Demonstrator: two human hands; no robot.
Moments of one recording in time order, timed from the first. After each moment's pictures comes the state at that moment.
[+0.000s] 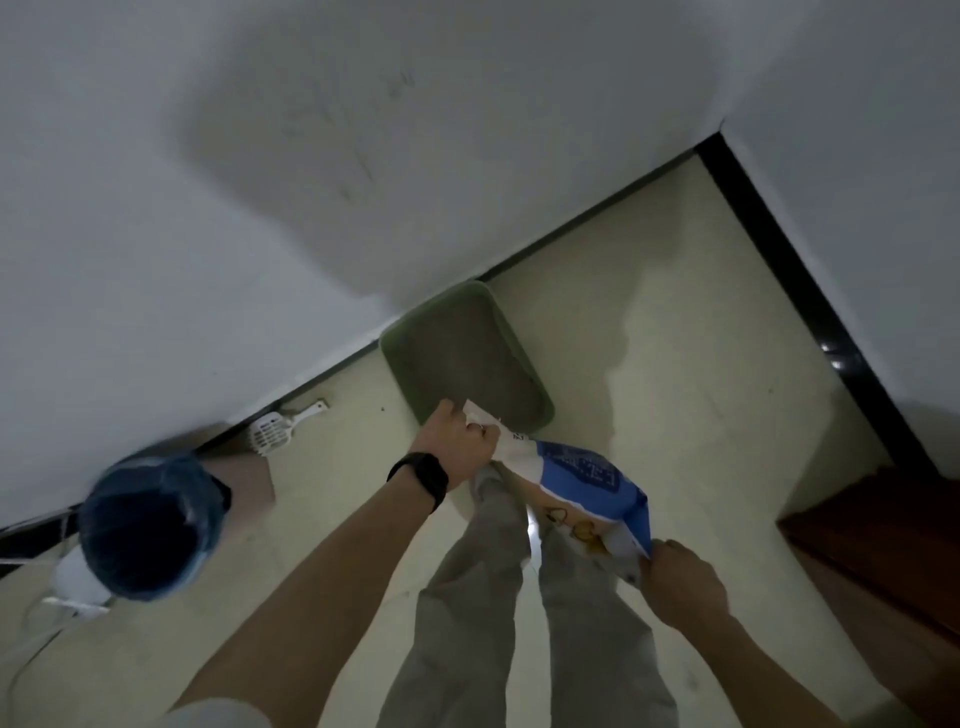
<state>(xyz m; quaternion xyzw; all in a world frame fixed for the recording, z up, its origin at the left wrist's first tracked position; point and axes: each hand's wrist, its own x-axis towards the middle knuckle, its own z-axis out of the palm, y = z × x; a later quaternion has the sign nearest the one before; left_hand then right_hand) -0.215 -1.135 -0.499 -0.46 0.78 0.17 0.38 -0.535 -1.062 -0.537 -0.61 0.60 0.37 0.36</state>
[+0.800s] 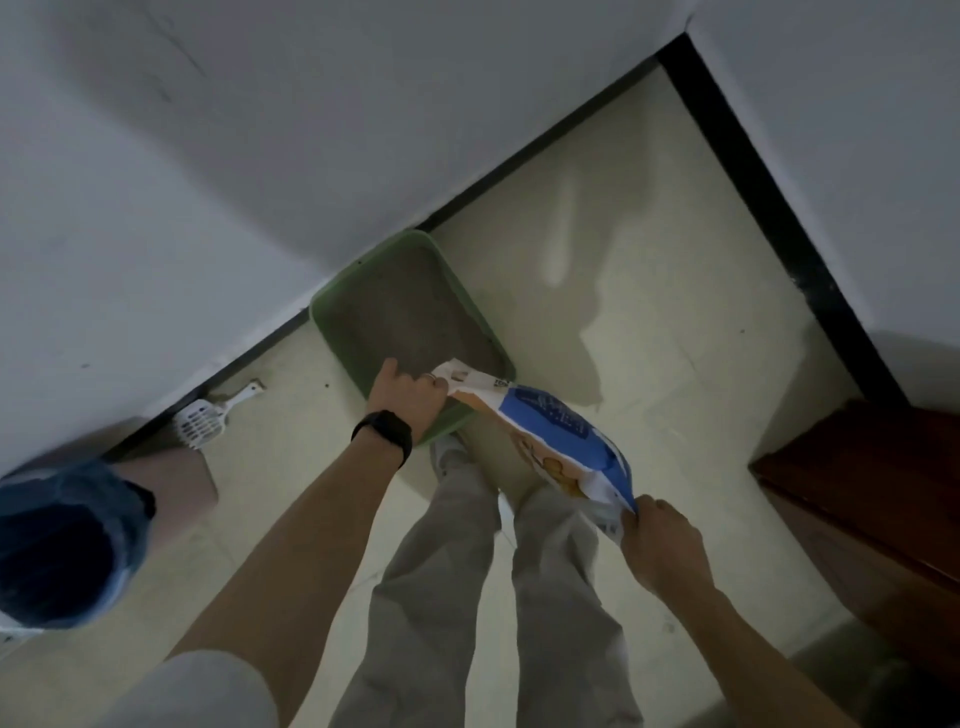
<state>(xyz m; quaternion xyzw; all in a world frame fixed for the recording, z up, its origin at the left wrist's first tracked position) -0.226 -1.151 -0.618 -0.55 0.71 0.22 0.39 -0.548 -1.064 -0.587 -0.58 0.65 0.33 0.37</state>
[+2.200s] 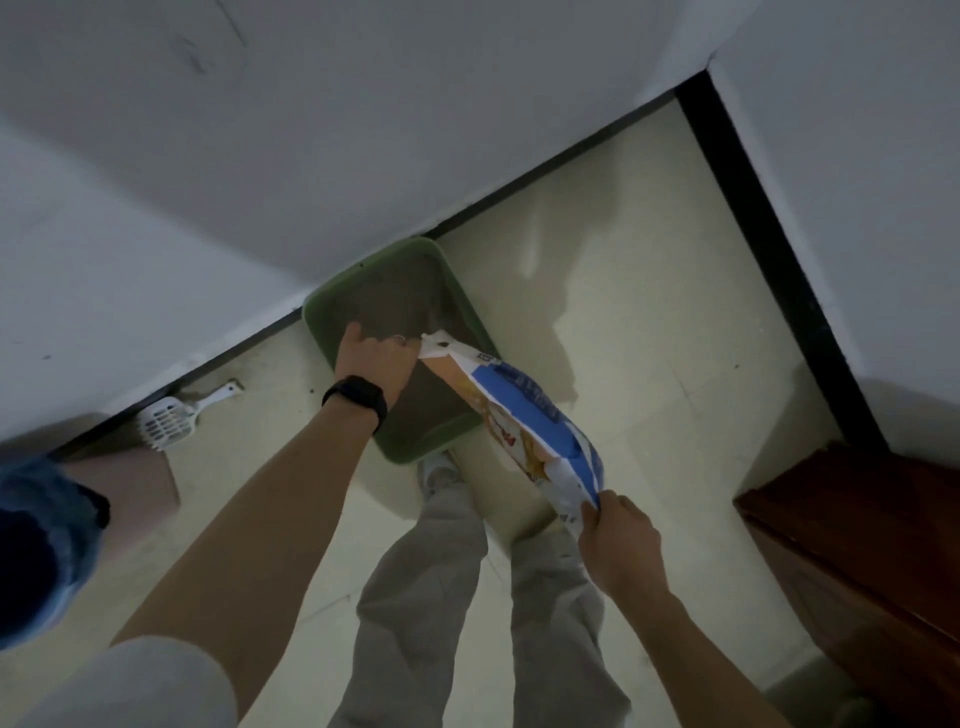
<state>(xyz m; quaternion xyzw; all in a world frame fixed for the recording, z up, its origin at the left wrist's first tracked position) -0.173 -1.184 -0.656 -0.64 0.67 0.21 0.30 -0.481 -1.086 -0.598 -0.56 0.71 0.25 0.36</state>
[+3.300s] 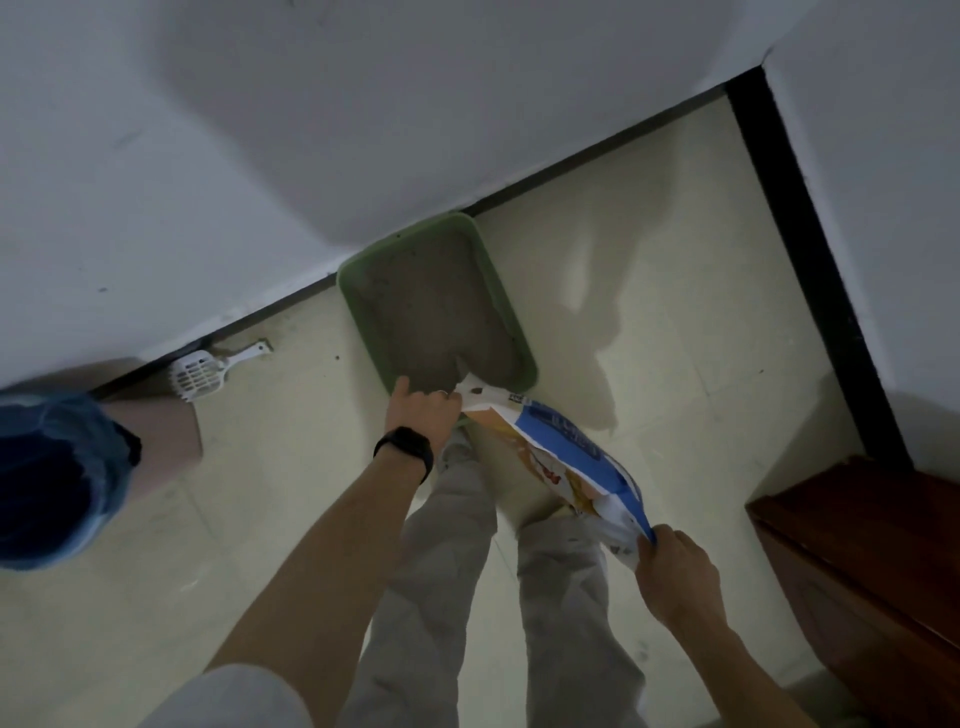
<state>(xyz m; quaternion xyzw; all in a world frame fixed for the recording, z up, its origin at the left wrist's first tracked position) -0.217 -1.091 -0.649 -0.65 0.62 0.31 0.31 -0.539 -1.047 -0.590 -0.59 0.66 0.35 0.31</state>
